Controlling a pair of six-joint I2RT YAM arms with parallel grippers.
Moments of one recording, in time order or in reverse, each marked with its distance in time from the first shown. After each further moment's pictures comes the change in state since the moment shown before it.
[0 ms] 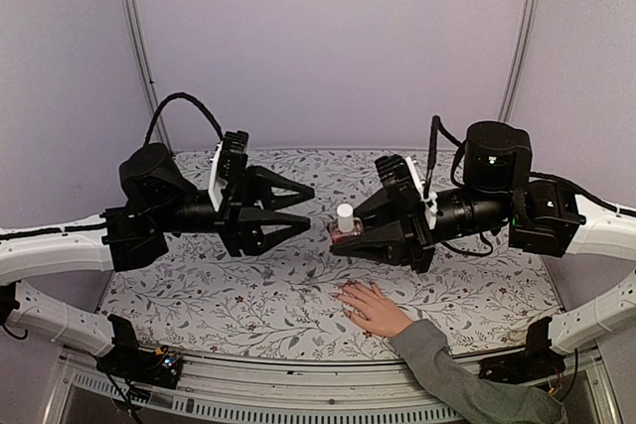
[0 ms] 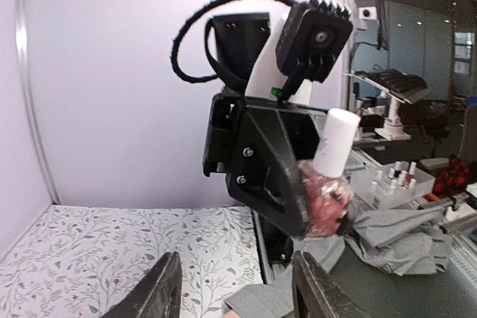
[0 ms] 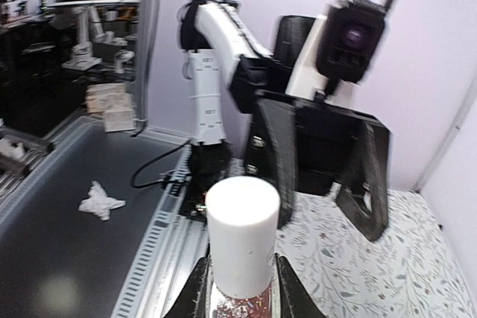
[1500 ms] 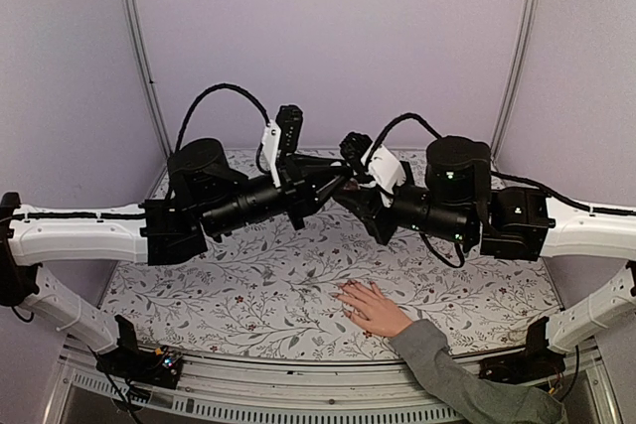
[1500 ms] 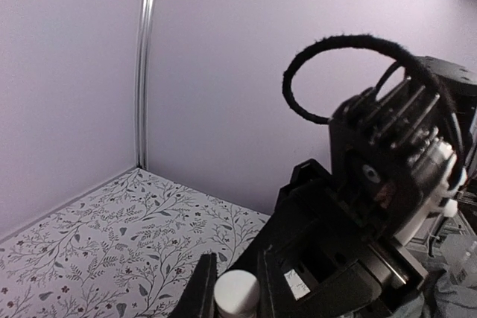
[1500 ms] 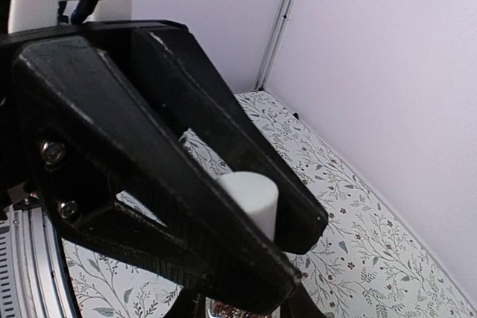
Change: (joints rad) left arm -0.105 0.217 0.160 0.013 -0.602 -0.093; right arm 0.017 0.111 -0.003 0.017 0.827 0.082
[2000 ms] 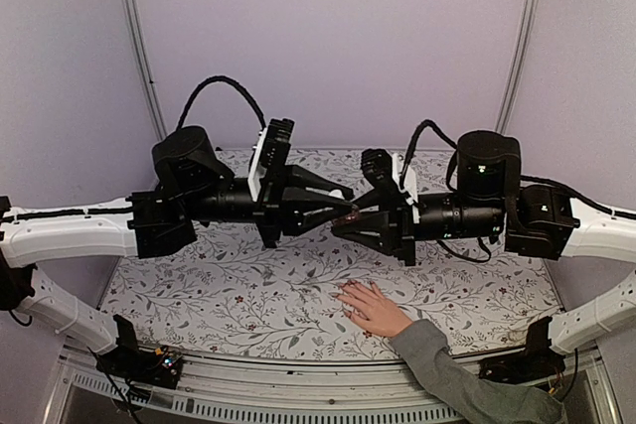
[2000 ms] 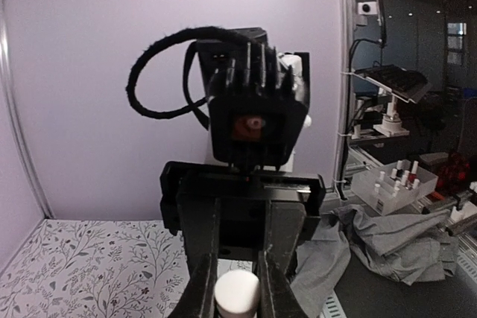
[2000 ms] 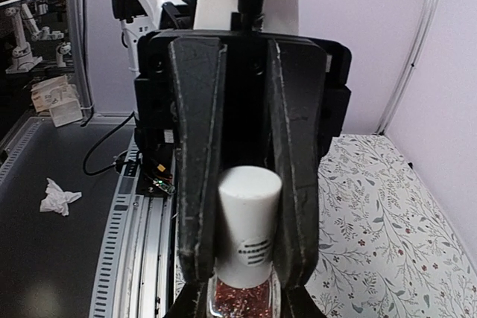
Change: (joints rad) left arm 0.042 -0.051 0.011 -0.029 0.522 0.119; right arm -0.020 -0.111 -0.038 -0.034 -0.491 -0.013
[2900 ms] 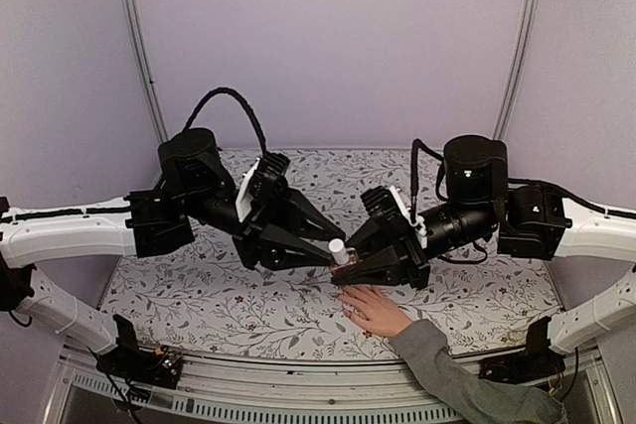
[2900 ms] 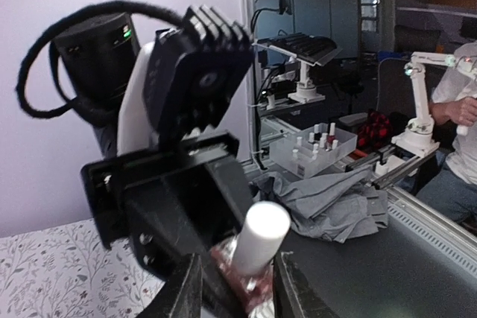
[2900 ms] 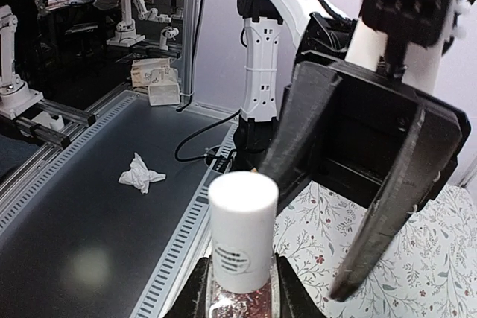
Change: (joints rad) left arm 0.003 0.002 0.016 -0.113 0.370 0.090; right arm 0.003 0.034 0.008 -0.038 -0.417 -0.091
